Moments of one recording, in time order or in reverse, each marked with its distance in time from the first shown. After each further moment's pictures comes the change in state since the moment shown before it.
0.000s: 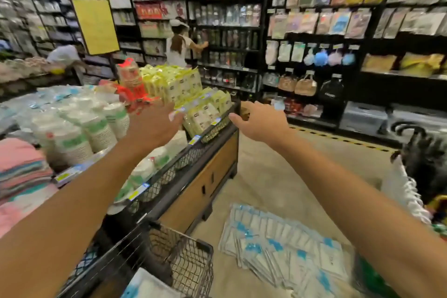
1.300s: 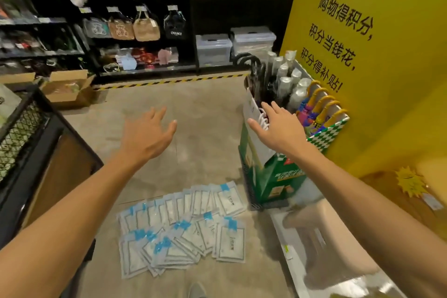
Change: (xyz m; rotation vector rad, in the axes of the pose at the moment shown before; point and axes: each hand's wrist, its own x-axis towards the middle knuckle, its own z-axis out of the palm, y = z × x) left_hand 0.172 0.477 0.314 -0.136 -0.272 0.613; right_hand -0.038 0.526 0.062 -0.097 0.070 0.736
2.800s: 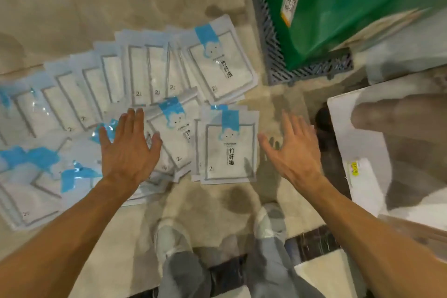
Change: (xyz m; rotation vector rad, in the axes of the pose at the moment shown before) left_hand -0.033 -0.118 0.851 0.150 -0.538 -0.012; right_hand -0.068 0.221 0.812 0.002 -0.505 0.399
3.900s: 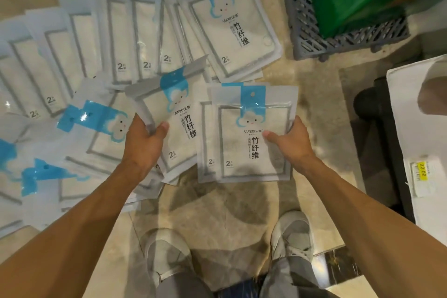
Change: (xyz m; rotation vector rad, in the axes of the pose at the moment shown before) left_hand 0.042 0.016 0.111 -1.125 -0.043 -0.310; right_hand 0.071 0.014 0.147 0.907 -0.124 0.374
